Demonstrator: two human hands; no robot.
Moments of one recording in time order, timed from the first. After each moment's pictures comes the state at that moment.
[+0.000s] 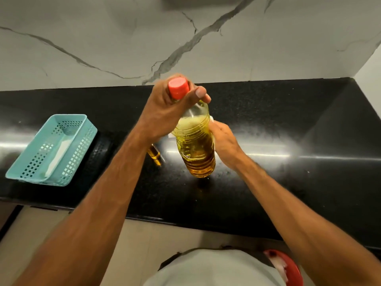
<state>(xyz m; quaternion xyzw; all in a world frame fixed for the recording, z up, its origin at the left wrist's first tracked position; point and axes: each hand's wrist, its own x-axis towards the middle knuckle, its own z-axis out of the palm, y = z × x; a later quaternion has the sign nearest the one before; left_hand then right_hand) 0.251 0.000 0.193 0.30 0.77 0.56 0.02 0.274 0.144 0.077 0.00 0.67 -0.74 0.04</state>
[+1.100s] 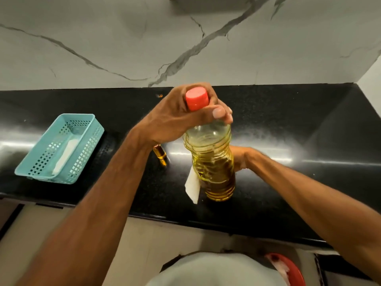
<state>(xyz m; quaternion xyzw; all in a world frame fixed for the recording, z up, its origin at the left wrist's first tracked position) 0.270 -0.012 0.216 0.42 0.70 0.56 0.18 0.283 0.144 0.098 -0.11 0.69 -0.58 0.43</state>
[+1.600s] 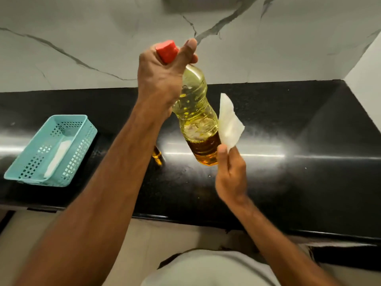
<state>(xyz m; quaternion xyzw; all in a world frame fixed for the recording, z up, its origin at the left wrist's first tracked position) 0.258 0.014 0.240 0.08 0.76 0.63 -0.10 0.360 0.105 0.063 0.04 0.72 -0.64 -0.26</state>
